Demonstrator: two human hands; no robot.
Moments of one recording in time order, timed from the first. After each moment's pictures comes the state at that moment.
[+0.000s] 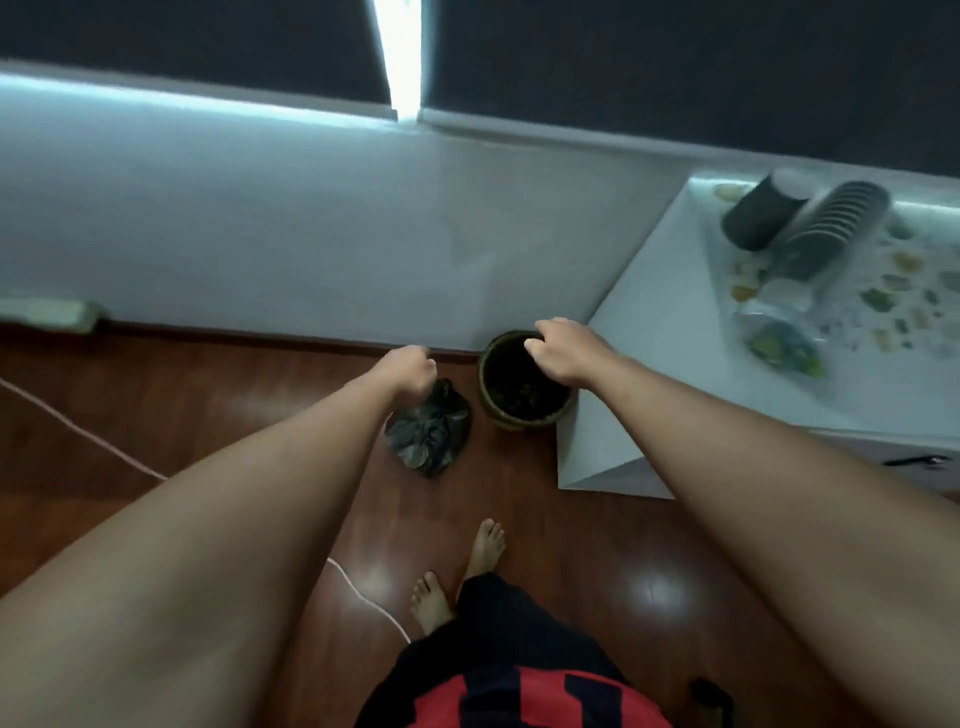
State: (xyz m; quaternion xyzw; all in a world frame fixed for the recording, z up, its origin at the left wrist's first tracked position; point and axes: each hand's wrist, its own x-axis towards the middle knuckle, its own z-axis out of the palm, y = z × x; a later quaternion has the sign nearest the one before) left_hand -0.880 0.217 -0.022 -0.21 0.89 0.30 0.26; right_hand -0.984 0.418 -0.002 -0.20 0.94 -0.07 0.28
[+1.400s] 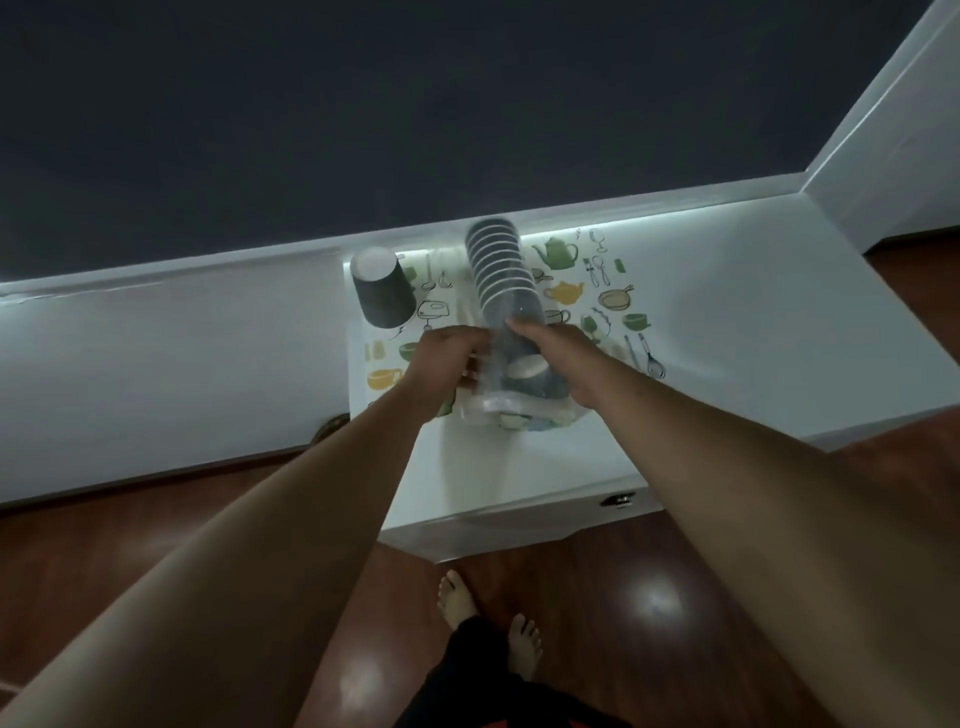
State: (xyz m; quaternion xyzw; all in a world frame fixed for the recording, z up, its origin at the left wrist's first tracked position) left_hand -1.139 0.680 0.054 -0.23 0.69 0.68 0.14; right_hand -1.173 0.838 0.057 0.17 0.76 -0.56 0.30
